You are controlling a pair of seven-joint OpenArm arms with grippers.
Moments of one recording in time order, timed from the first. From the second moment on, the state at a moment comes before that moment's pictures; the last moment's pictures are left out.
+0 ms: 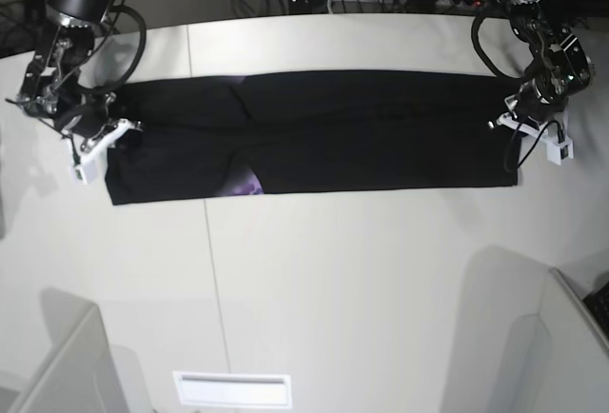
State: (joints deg) left arm 8.4 -12.1 -37.4 86.4 -25.7 -16.0 56.1; right arm -2.4 12.6 27.2 79.8 32.0 28.6 -63.6
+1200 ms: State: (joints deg) left arm 12.4 -13.6 -50.7 93.5 -34.5 -31.5 66.3; right arm -8.3 8.1 21.0 107.4 31.5 28.6 -70.6
